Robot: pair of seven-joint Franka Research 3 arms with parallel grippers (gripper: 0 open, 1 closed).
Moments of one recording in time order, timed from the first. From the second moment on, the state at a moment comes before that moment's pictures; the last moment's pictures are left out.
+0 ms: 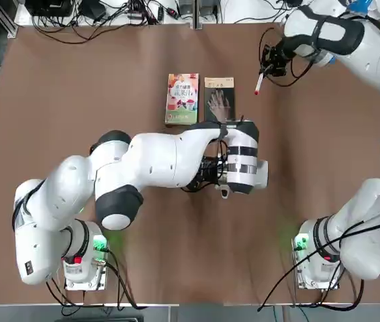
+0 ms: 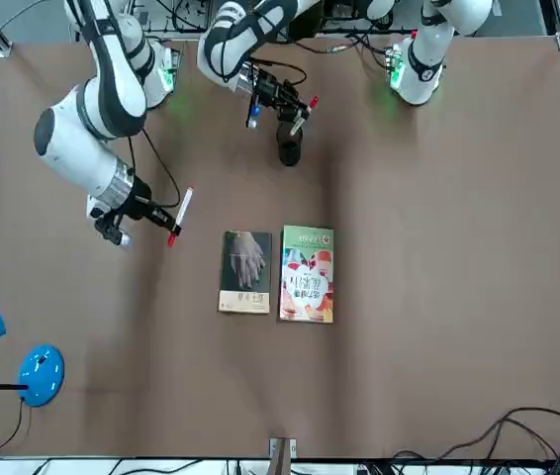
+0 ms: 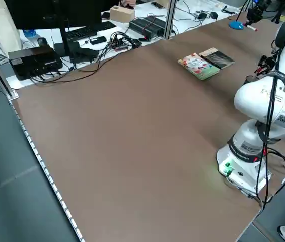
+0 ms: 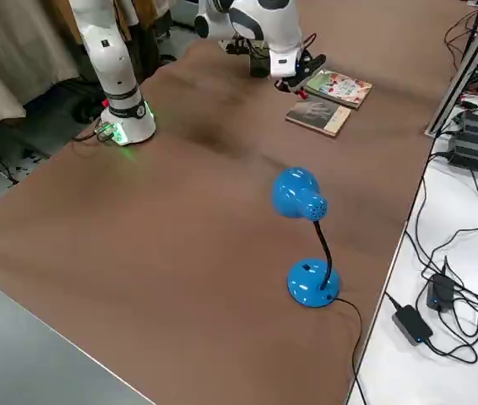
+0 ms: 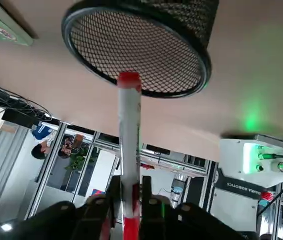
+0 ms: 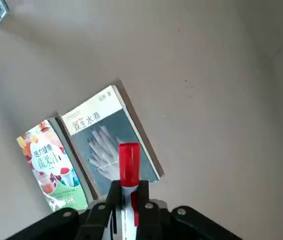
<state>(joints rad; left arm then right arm) -1.21 0.93 -0.28 -1.16 0.61 0.93 0.04 0.97 0.08 -0.70 -2.19 0.64 2.37 0.32</state>
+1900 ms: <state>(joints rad) -0.68 -0.04 0.05 -1.75 0.35 1.40 -0.07 1.08 0.10 -0.69 -2.01 0.61 2.39 0.07</state>
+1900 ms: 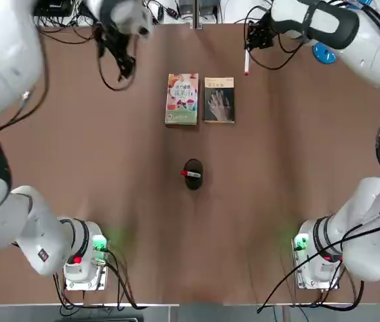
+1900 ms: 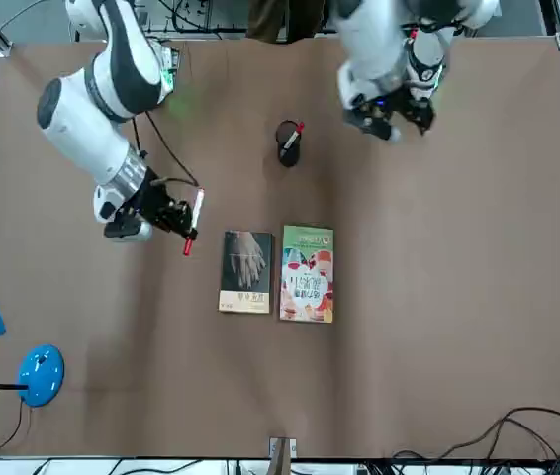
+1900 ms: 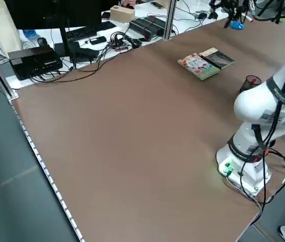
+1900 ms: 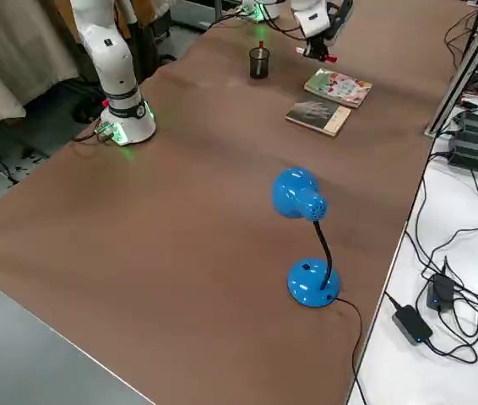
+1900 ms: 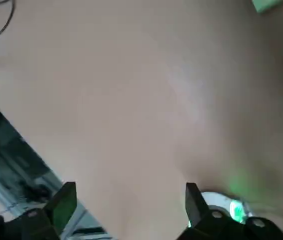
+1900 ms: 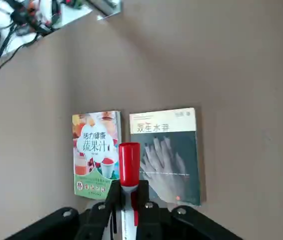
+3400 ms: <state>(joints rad) -0.12 0.12 0.05 -1.43 -0.05 1.61 -0.01 1.21 0.12 -0.66 -2.29 1.65 2.11 -1.74</state>
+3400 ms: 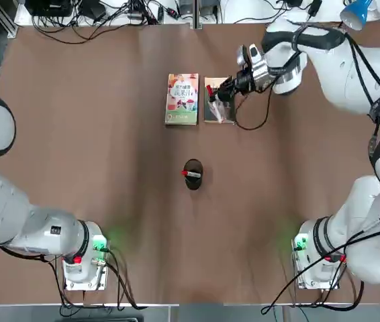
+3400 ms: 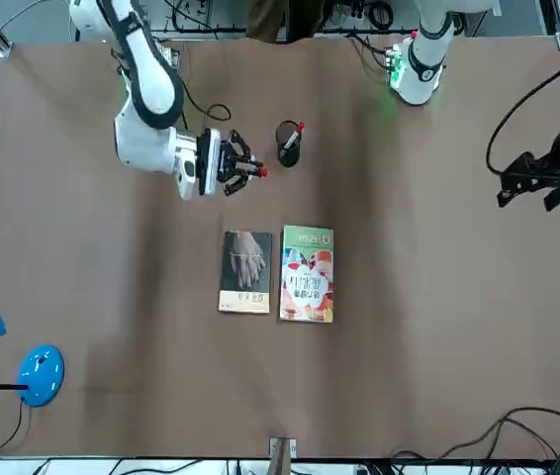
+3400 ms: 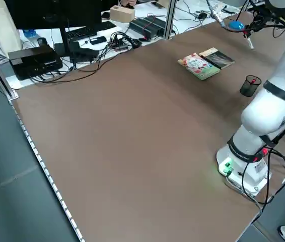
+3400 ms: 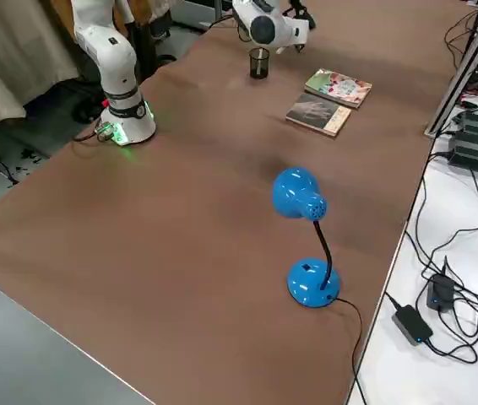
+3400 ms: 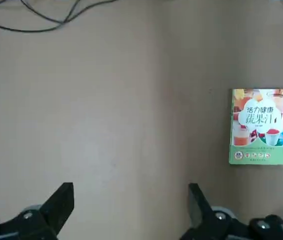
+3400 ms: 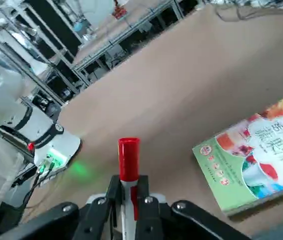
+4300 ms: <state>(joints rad) -0.11 0.12 0.12 -1.44 -0.05 1.59 0.08 1.39 0.29 -0.66 -2.40 2.05 1.82 -2.30</state>
